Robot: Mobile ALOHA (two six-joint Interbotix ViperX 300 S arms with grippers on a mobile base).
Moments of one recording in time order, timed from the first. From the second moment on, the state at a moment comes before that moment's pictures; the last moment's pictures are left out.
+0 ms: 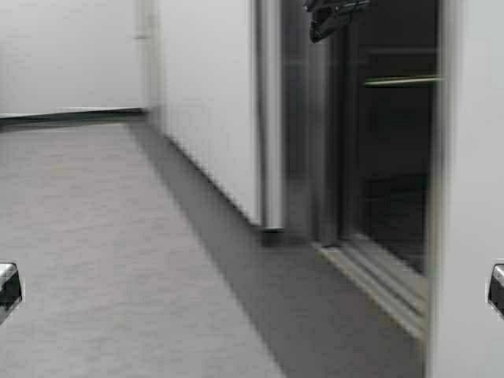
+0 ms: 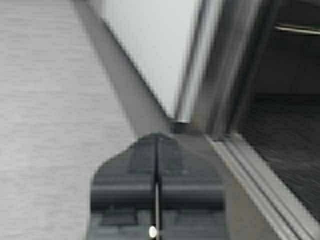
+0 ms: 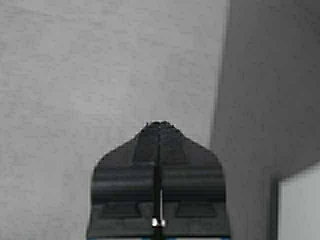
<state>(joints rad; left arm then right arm) 0.00 -1.04 1.29 -0.01 -0.25 -0.22 0.51 -0.22 0.64 -0.15 0.19 0.00</state>
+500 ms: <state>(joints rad) 0.00 -1.04 1.29 -0.01 -0.25 -0.22 0.51 -0.22 0.64 -0.15 0.17 -0.01</state>
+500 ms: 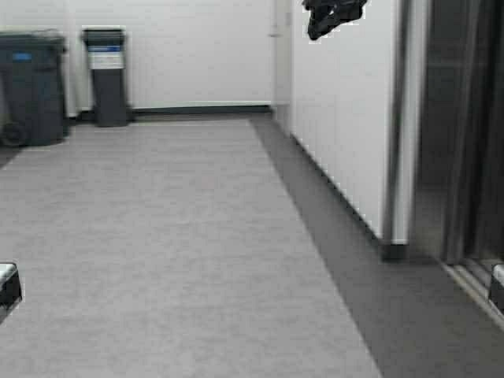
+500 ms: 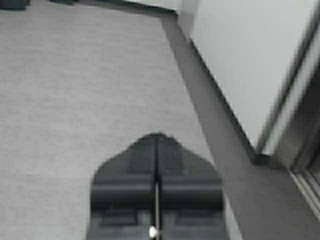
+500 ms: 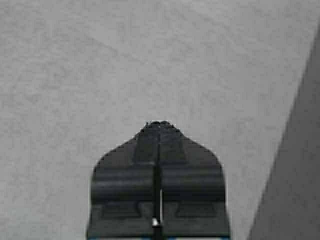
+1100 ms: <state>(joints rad) 0.00 -0.92 1.26 -0.01 -0.29 -0.22 0.50 -0.24 0.66 -0.18 0.17 -0.01</state>
